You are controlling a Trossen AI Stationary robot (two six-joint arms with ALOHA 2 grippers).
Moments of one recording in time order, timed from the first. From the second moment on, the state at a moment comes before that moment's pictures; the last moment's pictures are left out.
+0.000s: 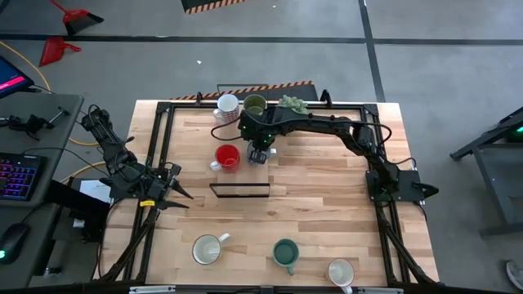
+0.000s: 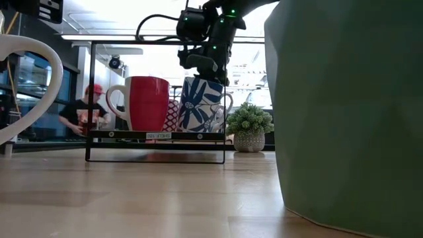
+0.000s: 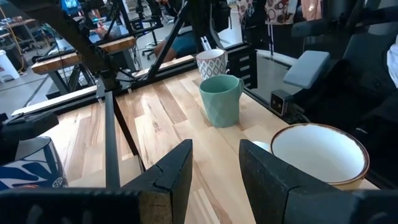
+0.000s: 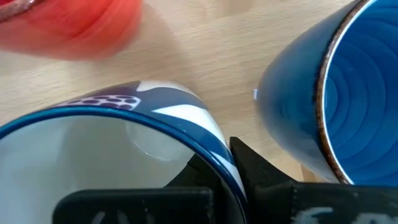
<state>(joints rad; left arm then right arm) -0.85 0.36 0.37 -0.25 -0.51 0.08 -0.23 2.23 2.09 -1.09 0.05 -0.01</state>
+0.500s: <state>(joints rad) -0.85 0.36 0.37 -0.27 -0.51 0.07 -0.23 2.23 2.09 -1.10 0.05 -0.01</state>
